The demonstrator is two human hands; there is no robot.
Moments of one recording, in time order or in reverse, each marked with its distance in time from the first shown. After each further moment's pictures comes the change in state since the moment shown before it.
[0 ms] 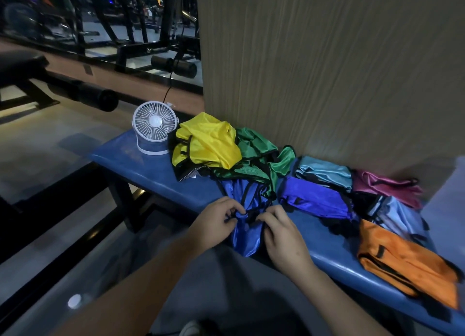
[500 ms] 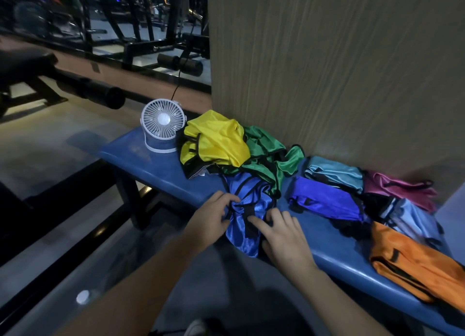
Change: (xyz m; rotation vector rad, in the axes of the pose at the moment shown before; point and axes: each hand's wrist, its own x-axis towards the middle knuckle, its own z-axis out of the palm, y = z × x) left_hand -0.008 -0.018 -0.017 0.105 0.019 -0.070; right_hand 0.006 -0.003 0.017 -0.462 -0.066 -0.124
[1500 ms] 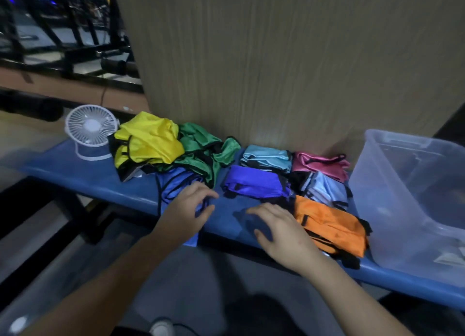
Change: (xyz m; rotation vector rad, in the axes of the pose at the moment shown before) left_hand 0.013 0.084 0.051 0.034 0.140 0.382; right_hand -0.086 0.099 -0.083 0.333 -0.100 0.101
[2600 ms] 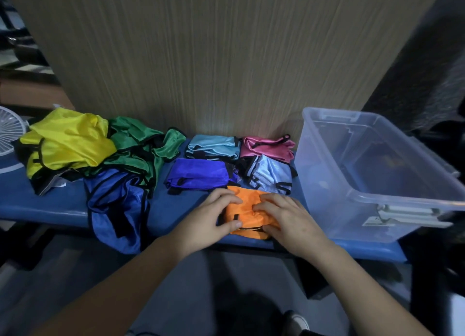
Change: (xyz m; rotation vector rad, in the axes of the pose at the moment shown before) left_hand 0.036 0.086 0.106 -0.313 -0.416 0.029; right_hand -0.068 0.091 -0.042 -0.229 -0.007 0.201
